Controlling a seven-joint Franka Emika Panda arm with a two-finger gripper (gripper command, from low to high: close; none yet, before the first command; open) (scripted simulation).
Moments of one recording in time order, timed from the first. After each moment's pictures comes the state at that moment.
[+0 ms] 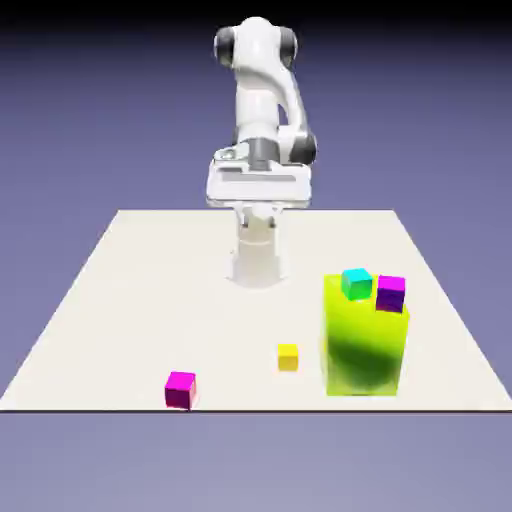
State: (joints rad) arm -0.02 -0.53 0.01 -2.78 0.01 3.01 0.79
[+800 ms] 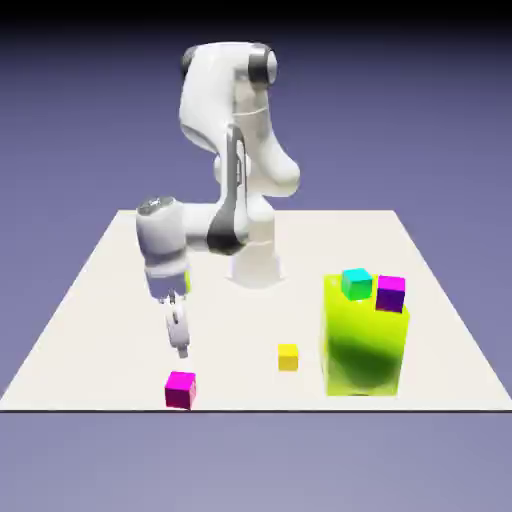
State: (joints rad) arm -0.62 0.34 0.28 -2.23 0.22 2.55 1.81
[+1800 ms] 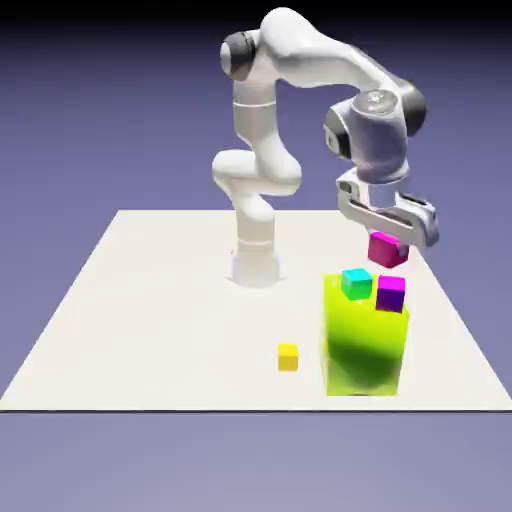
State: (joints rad) arm -0.40 0.05 0.81 -1.98 0.25 1.93 2.01
